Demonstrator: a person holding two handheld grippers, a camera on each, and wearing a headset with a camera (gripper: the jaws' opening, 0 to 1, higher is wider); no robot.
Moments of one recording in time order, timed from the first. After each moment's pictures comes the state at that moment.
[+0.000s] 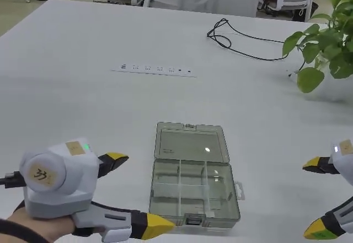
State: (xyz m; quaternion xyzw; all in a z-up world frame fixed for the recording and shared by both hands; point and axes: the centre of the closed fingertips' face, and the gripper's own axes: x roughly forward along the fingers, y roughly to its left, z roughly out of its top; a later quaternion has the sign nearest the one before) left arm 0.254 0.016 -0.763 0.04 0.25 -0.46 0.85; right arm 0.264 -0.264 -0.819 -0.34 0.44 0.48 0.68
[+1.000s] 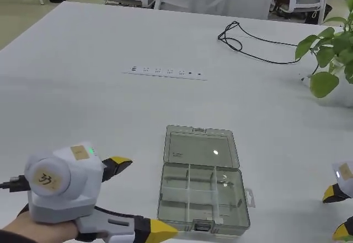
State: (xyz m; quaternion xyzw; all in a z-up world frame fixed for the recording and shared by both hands) left arm 0.252 0.024 -0.765 0.04 0.26 -0.45 0.85; right arm 0.266 -0.310 -0.856 -0.43 0.48 0.50 0.57
